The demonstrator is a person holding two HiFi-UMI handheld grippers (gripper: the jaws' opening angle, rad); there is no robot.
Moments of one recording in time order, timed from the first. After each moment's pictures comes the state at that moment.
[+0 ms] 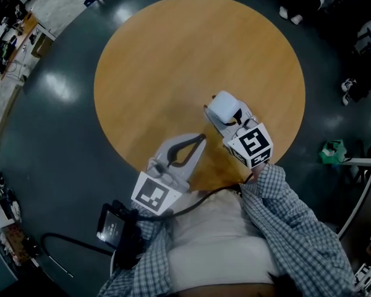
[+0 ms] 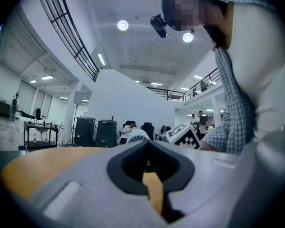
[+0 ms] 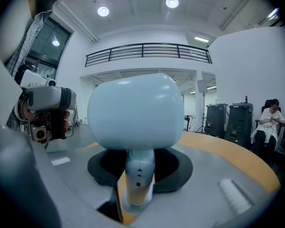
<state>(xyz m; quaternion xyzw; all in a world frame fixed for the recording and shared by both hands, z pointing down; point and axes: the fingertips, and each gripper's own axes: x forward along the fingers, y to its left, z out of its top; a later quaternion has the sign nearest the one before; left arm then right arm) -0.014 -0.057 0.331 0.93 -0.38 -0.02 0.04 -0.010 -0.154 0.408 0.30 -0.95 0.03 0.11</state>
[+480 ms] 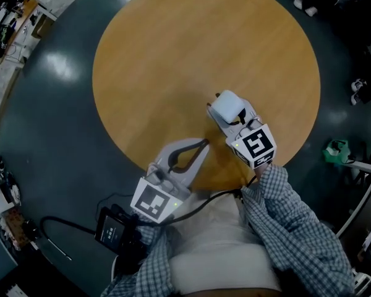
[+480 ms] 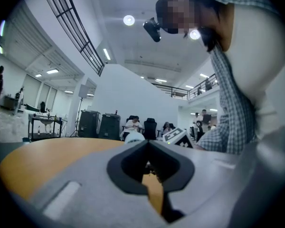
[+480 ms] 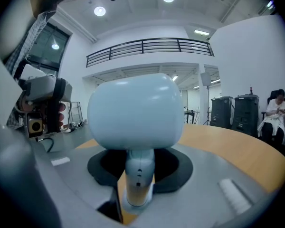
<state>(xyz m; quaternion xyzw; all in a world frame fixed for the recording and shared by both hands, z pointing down) -0.024 -0.058 0.356 0.92 -0.39 0.00 0.08 -0.028 -0.158 0.445 0.27 -0.95 0.06 0.12</state>
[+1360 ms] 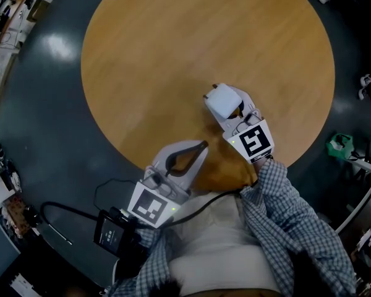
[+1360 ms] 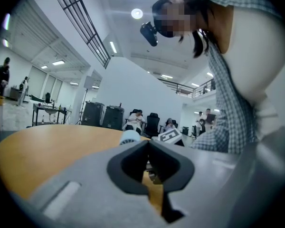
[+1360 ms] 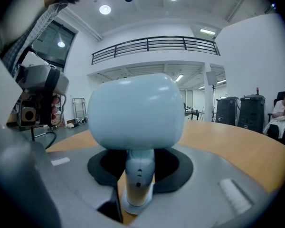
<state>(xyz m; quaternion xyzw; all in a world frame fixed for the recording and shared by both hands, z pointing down) -0.037 -0.059 0.397 0.91 -0.40 0.02 0.13 -0.054 -0.165 0.488 0.24 -0.96 0.04 0.13</state>
